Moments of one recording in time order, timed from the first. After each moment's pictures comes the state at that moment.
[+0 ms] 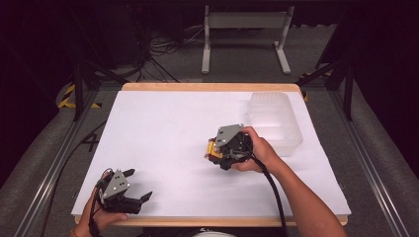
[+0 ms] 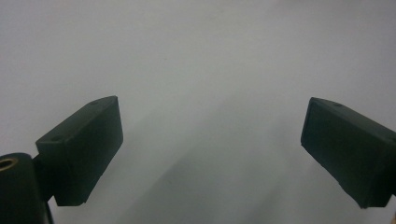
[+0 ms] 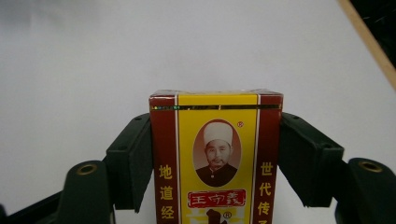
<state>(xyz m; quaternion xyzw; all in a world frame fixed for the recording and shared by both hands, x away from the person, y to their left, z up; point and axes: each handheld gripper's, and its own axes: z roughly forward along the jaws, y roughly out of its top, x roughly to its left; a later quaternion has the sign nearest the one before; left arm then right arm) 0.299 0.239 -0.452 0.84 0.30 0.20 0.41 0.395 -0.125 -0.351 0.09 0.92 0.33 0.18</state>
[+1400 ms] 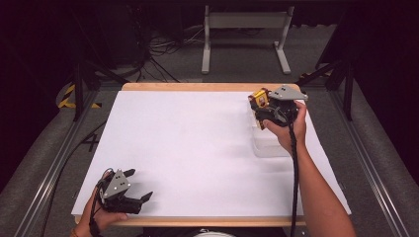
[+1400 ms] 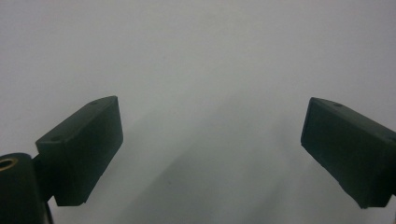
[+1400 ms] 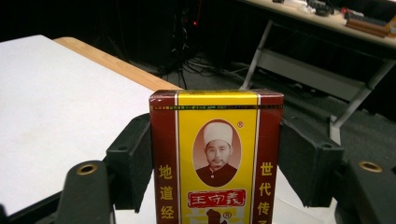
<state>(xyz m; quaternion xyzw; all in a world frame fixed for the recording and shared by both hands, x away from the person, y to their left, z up) 0.300 0.238 -0.453 0.84 0.29 0.20 0.41 0.455 -0.237 -0.315 0.38 0.73 0.42 0.37</state>
